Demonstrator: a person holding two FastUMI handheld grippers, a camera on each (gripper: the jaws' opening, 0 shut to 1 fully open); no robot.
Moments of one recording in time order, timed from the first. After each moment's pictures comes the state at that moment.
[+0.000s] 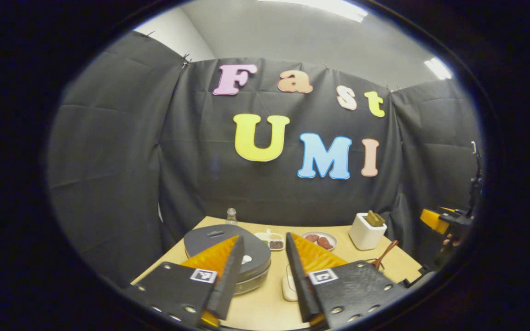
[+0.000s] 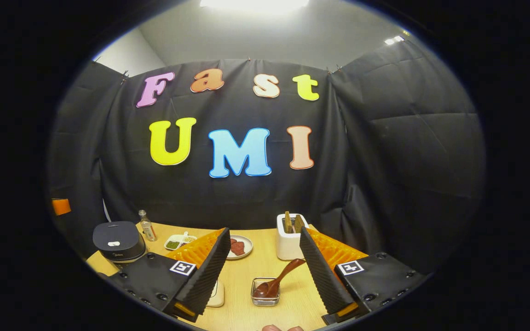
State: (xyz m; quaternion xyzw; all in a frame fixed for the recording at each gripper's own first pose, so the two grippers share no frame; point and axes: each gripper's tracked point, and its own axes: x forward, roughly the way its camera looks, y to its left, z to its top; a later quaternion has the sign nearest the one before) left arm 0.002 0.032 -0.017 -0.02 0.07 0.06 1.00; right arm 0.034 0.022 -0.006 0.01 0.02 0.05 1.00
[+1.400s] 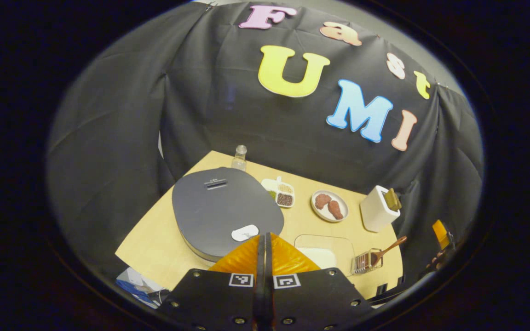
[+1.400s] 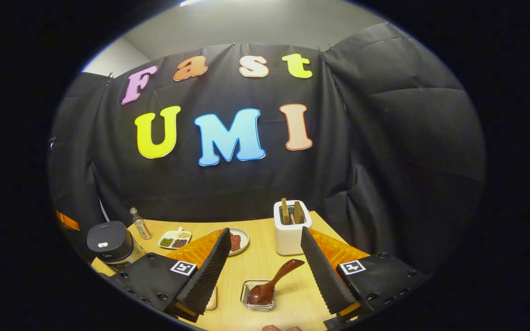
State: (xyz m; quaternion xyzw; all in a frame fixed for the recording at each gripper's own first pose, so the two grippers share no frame) left arm 0.105 0.069 -0.129 -0.12 0.31 0.05 0.94; right arm 0.095 -0.007 -0.051 0.03 0.08 0.03 1.00
